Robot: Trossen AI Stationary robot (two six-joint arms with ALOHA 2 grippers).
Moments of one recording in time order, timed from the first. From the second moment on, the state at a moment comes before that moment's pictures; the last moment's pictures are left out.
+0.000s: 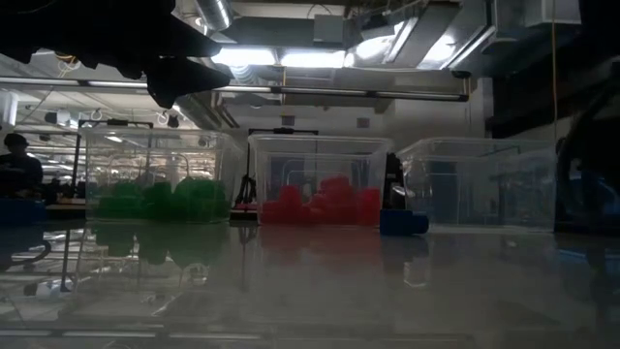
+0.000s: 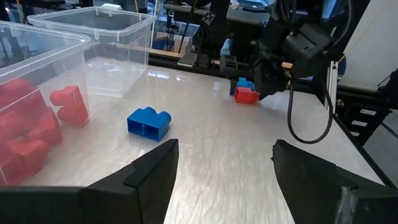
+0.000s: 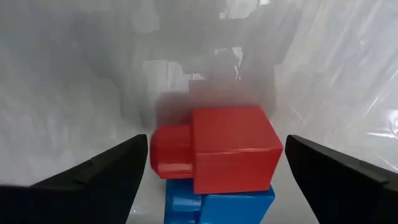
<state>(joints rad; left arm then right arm) -0.35 1.11 0.35 0.57 -0.44 -0.23 0.62 1.72 0.98 -1.06 -0.08 0.44</state>
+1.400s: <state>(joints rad) -0.35 1.11 0.35 0.57 -0.44 -0.23 0.40 1.72 1.33 -1.14 0.27 0.00</state>
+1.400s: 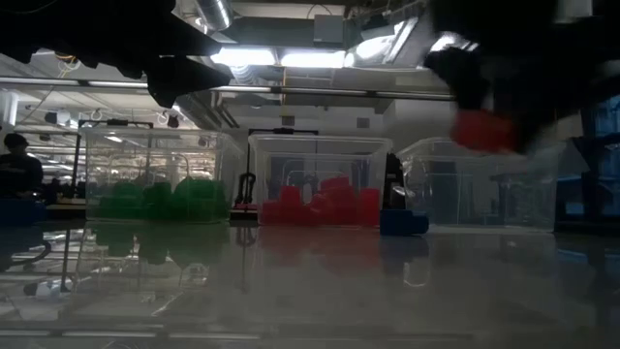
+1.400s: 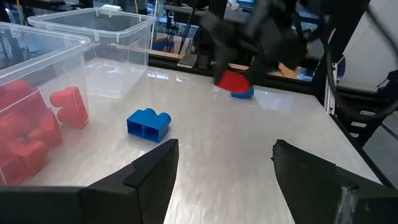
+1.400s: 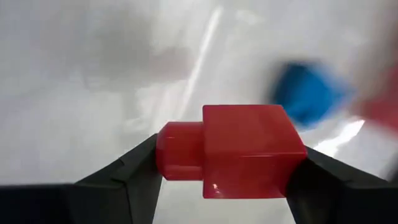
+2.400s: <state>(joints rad) -0.35 1.11 0.35 0.58 -0.44 -0.24 -0.26 1.74 1.51 -0.53 0.50 -0.68</state>
